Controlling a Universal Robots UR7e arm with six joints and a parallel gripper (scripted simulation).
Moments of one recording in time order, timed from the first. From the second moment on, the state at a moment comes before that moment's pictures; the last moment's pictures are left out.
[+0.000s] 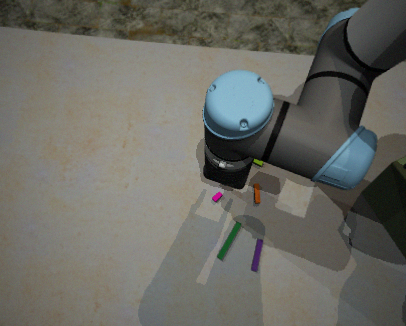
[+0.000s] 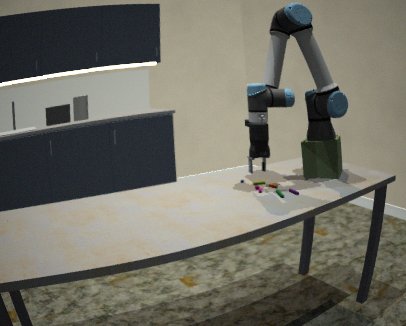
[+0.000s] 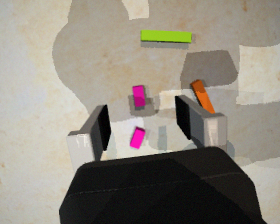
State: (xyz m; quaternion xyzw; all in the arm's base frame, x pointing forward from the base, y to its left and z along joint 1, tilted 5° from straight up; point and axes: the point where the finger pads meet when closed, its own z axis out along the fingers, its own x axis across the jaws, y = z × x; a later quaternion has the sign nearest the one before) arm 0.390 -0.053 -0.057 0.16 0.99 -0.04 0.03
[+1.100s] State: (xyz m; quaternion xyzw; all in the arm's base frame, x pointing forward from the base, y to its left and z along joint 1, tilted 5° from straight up) arm 0.390 -0.052 -0.057 0.16 0.99 -0.04 0.03
